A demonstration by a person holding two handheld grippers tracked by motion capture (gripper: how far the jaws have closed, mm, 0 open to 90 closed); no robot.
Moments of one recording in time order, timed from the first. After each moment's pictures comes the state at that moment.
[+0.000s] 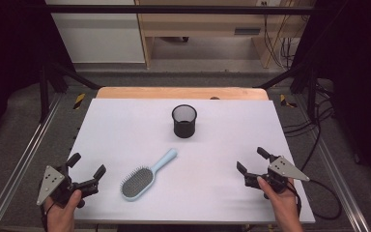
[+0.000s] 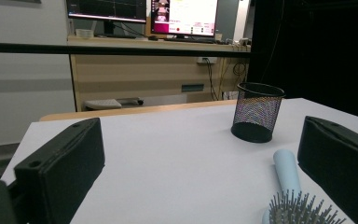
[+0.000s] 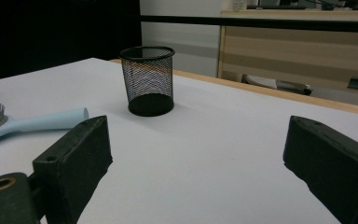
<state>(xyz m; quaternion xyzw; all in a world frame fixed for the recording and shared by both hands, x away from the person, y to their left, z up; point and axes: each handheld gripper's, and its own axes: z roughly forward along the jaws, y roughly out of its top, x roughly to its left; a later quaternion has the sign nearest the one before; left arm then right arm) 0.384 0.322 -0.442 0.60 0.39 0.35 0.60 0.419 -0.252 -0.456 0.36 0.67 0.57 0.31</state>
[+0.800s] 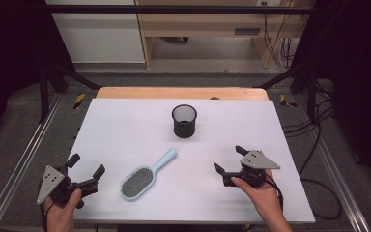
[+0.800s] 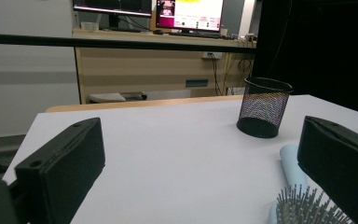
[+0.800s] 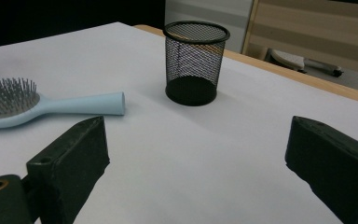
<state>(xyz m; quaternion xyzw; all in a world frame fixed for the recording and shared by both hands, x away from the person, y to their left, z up) 0.386 0.325 -0.445 0.60 0.41 0.35 0.59 0.432 -0.188 -0.435 0.34 0.74 0.52 0.27</state>
